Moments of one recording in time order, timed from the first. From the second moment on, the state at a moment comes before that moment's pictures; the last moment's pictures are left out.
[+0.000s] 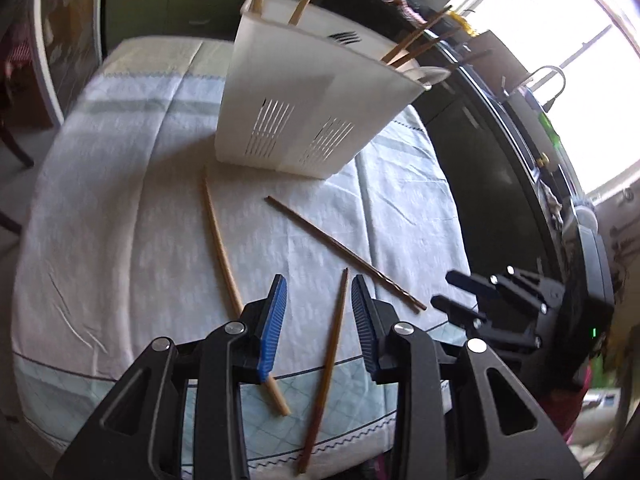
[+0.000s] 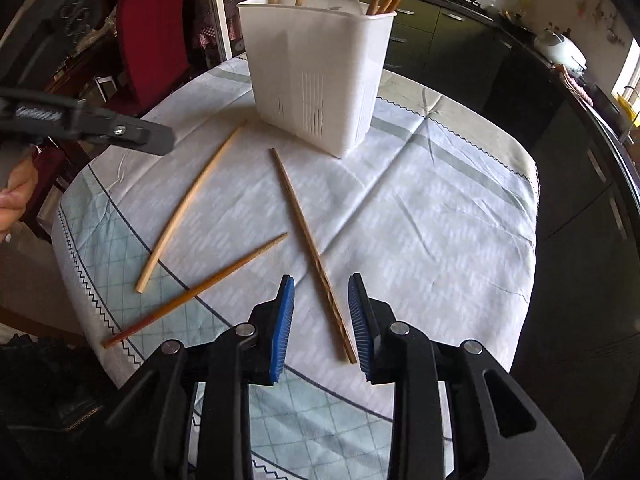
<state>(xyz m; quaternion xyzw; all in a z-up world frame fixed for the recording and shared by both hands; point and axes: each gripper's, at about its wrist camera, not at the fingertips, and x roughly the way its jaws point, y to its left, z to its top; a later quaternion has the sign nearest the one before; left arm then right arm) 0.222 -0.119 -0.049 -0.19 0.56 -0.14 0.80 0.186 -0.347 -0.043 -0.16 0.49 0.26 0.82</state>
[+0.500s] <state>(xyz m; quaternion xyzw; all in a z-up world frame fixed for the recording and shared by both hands) 0.280 -0.180 -0.119 -0.30 0.61 0.05 0.73 0.109 -0.452 -0.046 -0.06 0.45 0.32 0.83</state>
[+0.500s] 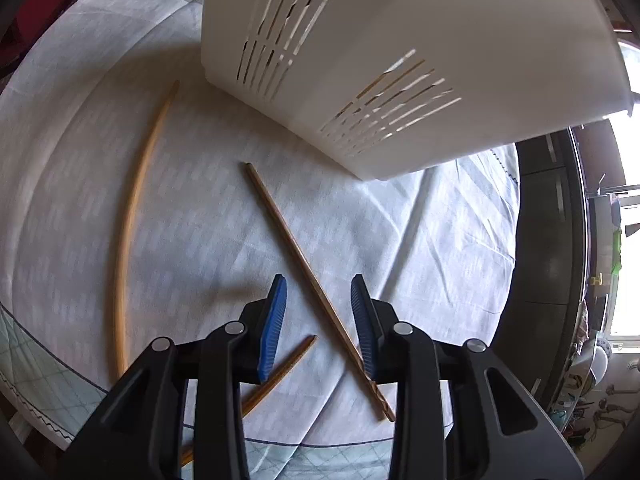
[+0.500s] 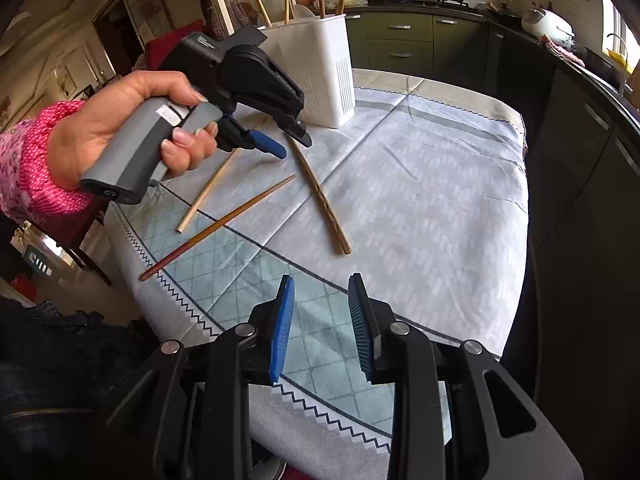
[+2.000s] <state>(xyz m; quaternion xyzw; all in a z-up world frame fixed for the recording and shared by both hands) 0.291 -0.200 -0.100 -0.31 0.56 0.04 0.77 0.056 -0.514 -0.038 0.01 0.43 0.35 0.83</state>
